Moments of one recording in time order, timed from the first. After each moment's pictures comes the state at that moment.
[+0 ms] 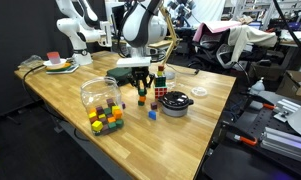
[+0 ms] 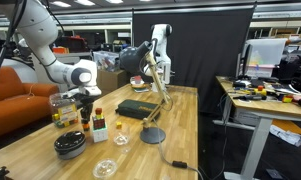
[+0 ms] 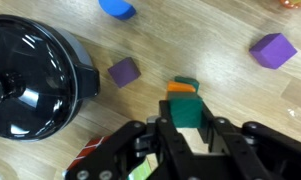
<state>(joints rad) 0.32 0.69 0.00 -1.87 0.10 2.45 1.14</state>
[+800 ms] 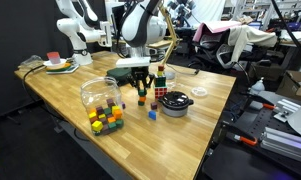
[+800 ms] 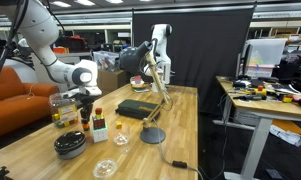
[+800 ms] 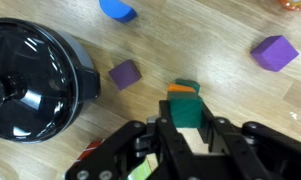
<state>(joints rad) 0.32 0.70 0.00 -1.85 0.11 2.42 1.14</state>
